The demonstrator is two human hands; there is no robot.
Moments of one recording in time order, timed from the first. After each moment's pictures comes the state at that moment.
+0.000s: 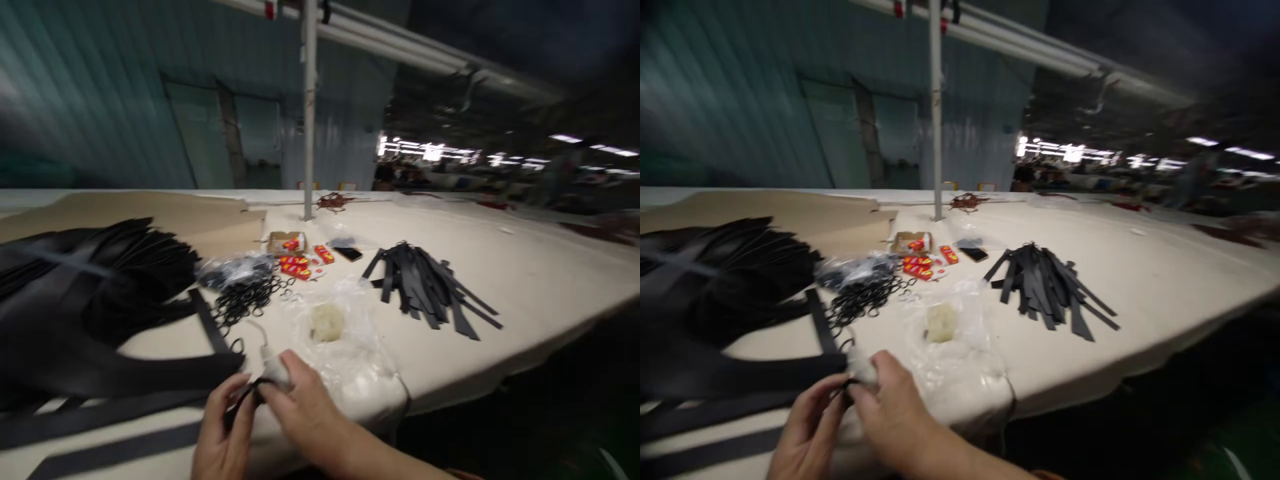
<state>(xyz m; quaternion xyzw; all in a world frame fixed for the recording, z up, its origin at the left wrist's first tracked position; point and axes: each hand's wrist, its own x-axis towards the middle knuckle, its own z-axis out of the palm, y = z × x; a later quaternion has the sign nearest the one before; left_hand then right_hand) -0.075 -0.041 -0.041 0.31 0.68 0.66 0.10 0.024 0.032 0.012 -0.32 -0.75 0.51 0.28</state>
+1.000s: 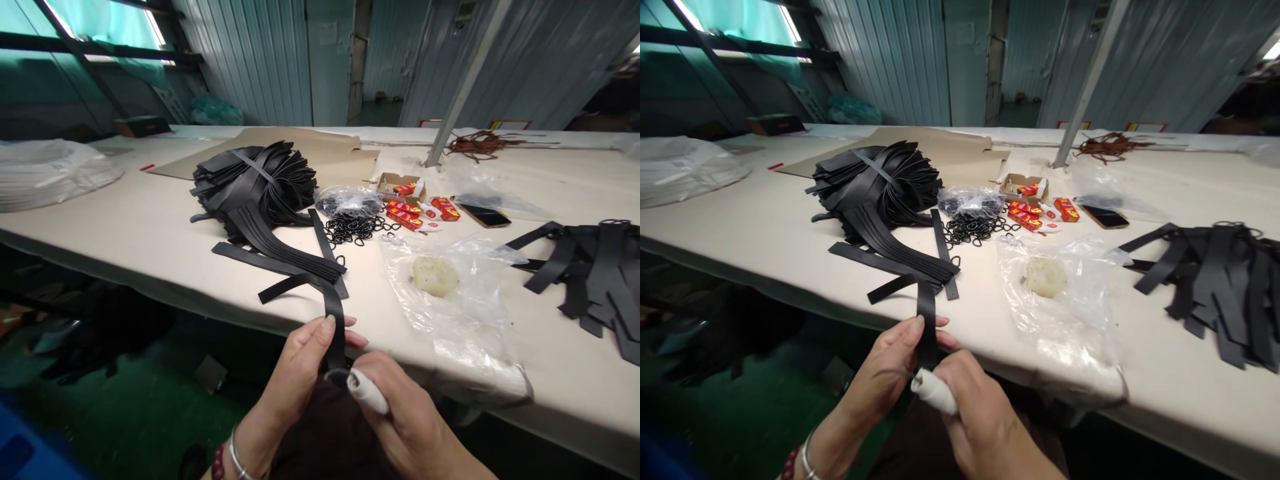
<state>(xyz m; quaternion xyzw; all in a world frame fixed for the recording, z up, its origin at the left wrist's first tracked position) -0.047 -0.106 -0.007 0.16 0.52 0.73 0.42 0.075 -0.012 -0.009 0.02 -0.85 0.47 0.22</state>
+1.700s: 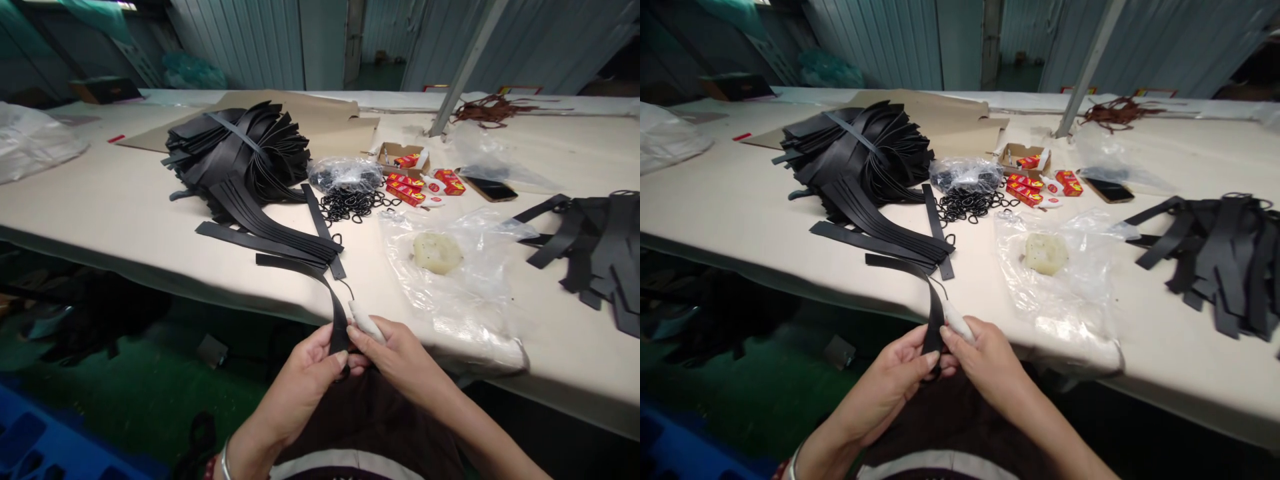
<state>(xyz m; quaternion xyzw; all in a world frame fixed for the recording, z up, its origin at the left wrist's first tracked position) -0.029 -0.117 -0.018 0.13 0.45 0.69 0.56 0.052 0.008 -0.021 -0.24 -0.66 0.71 0.03</state>
